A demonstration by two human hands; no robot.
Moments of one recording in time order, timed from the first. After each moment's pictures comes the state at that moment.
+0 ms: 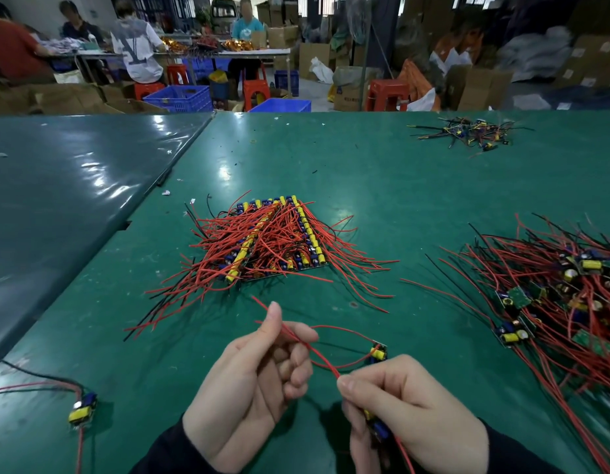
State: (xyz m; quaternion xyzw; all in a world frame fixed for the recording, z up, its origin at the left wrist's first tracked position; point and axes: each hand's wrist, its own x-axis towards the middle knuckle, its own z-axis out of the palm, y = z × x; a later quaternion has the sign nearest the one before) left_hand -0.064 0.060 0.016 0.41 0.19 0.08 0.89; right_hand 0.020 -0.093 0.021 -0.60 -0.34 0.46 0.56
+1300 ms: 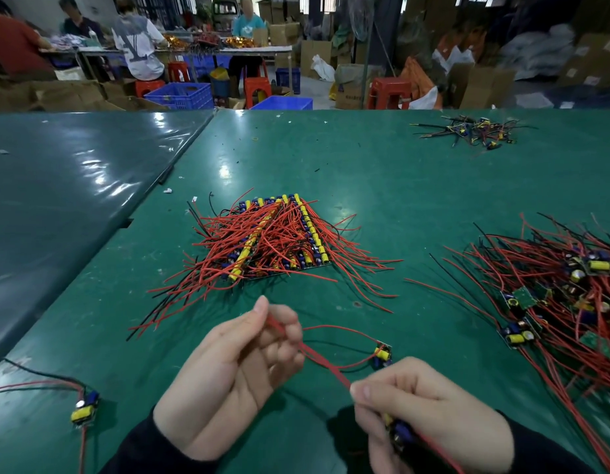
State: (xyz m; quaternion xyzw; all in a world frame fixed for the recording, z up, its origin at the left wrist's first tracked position) left_hand -0.072 0.078 0.022 0.39 0.18 0.10 0.90; right_hand 0.027 -0.099 0.026 -0.54 -0.32 0.55 0.55
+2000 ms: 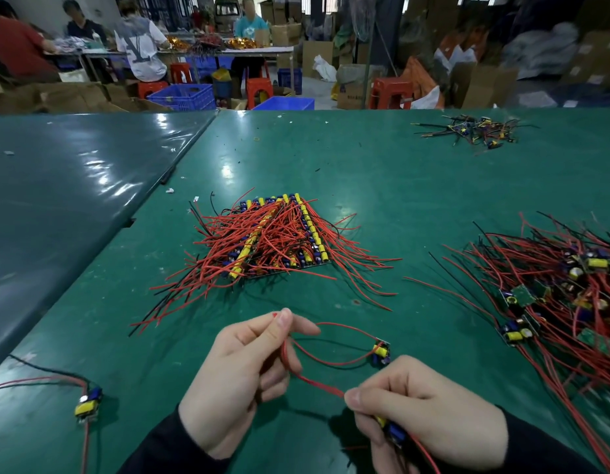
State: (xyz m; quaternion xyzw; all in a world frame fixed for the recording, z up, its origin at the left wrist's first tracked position) left_hand -0.069 0.066 0.019 0.55 0.18 0.14 0.80; right_hand 0.028 -0.100 0.029 -0.64 -0.34 0.51 0.46
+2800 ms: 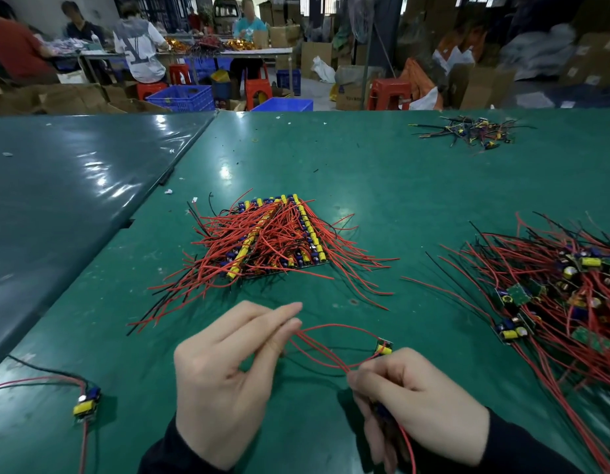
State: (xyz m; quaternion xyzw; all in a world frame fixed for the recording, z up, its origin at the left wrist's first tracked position) left_hand -0.076 0.067 0.015 0.82 0.03 0.48 0.31; right_hand 0.024 -0.099 0.024 -0.69 -0.31 0.45 0.47
